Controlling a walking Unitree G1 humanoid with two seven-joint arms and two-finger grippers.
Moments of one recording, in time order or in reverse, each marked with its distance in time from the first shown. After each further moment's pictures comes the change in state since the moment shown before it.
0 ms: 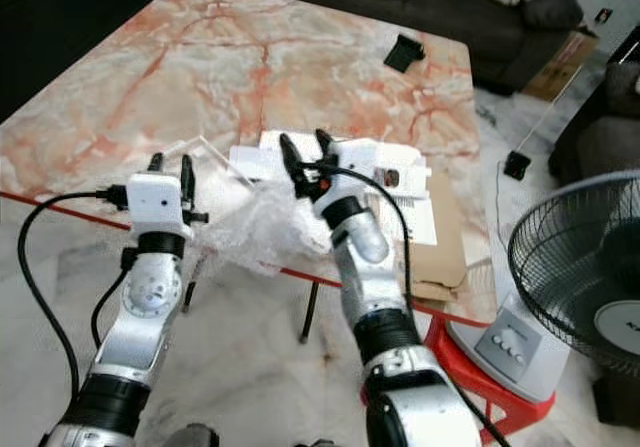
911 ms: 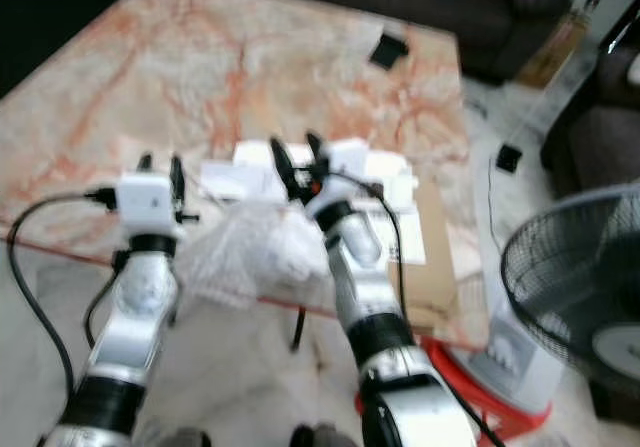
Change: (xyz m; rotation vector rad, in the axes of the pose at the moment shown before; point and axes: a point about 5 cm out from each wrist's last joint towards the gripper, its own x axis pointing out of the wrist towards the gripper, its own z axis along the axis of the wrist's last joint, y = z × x) left arm -0.002 -0.005 0.000 -0.004 0.014 -0.007; right arm -0.001 -0.003 -0.001 0.004 0.006 -0.011
